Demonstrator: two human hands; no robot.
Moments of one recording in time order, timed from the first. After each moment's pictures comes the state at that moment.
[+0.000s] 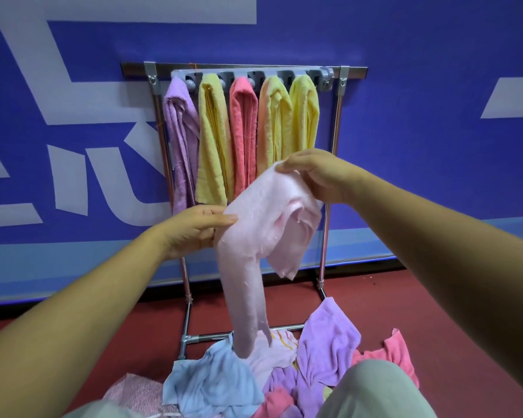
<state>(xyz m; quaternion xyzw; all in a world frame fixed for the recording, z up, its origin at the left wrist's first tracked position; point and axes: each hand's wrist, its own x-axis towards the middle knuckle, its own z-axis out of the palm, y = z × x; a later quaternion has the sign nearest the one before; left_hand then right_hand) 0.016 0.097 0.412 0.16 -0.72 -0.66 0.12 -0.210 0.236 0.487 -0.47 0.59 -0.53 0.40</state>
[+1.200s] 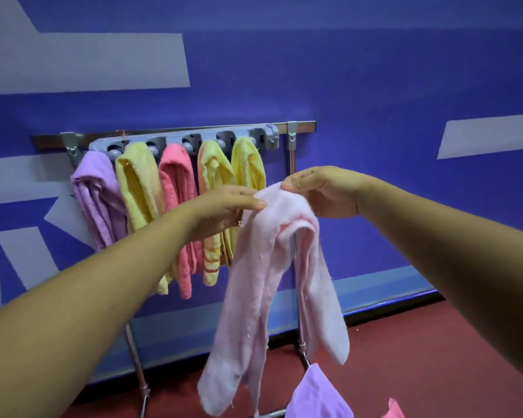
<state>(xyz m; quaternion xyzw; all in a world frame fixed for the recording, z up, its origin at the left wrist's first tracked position) -0.202 0.085 0.535 0.08 -0.80 -0.58 0.12 -0.380 0.240 0.552 -0.55 0.54 -0.43 0.47</state>
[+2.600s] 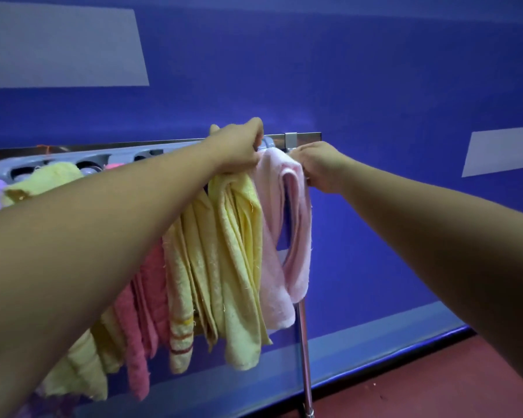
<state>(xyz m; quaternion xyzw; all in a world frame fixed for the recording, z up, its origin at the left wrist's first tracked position) -0.387 -0.033 0.624 0.17 -0.95 0.06 0.26 -0.541 0.074 0.577 -0.39 0.65 -0.63 0.17</state>
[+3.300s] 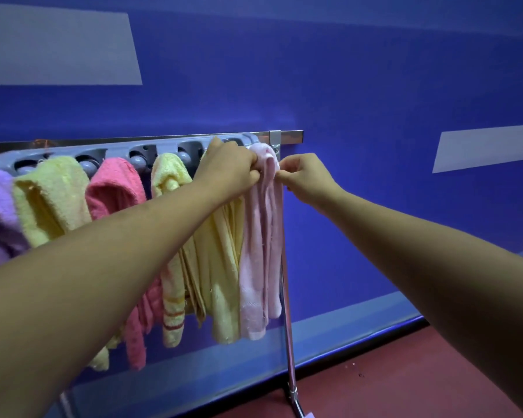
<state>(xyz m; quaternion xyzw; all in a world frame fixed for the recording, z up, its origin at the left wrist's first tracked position) -0.363 0.014 0.581 0.15 -0.92 0.17 0.32 -0.500 0.121 0.541 -0.47 0.71 -0.52 -0.06</state>
